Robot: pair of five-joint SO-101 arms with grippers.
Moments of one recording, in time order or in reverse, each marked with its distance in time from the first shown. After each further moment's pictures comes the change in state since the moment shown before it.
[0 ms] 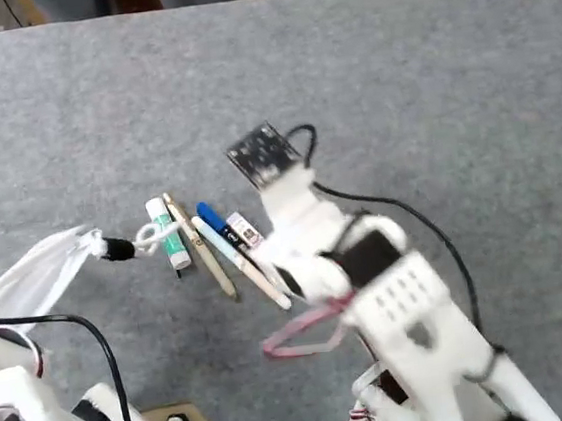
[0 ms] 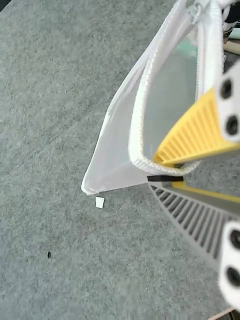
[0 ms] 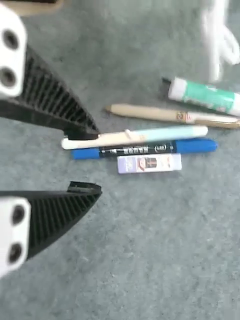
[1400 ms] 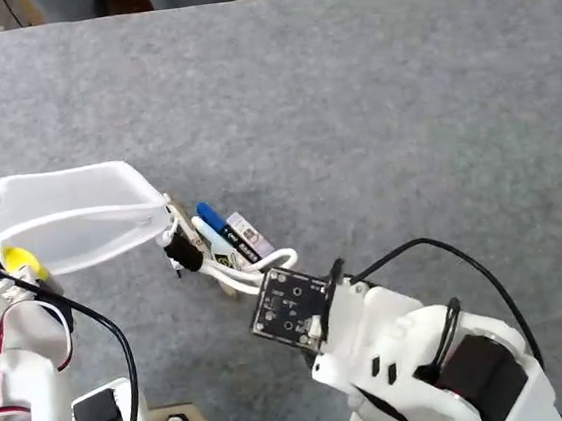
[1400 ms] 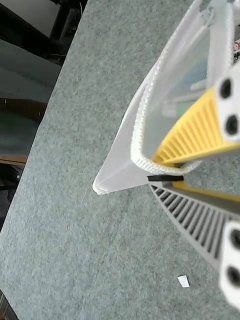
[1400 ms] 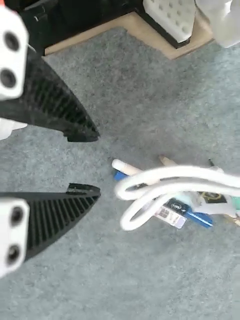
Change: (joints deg) left arm 25.9 -0.4 -1.8 -13.3 -3.4; right arm -12.6 -35.2 -3.7 31.6 22.4
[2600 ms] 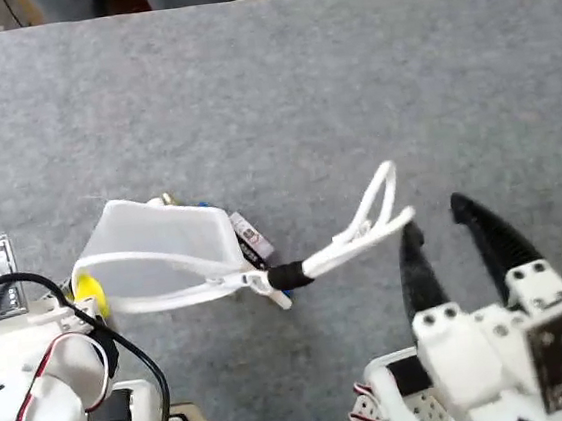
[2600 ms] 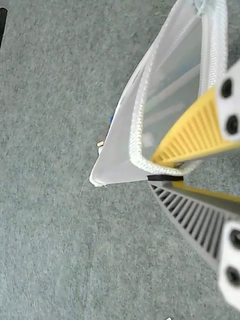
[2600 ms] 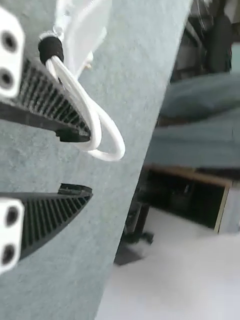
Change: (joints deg) left arm 18.1 -3.3 0.0 13.0 -0.6; right arm 30.4 3.3 -42.2 0.0 -12.9
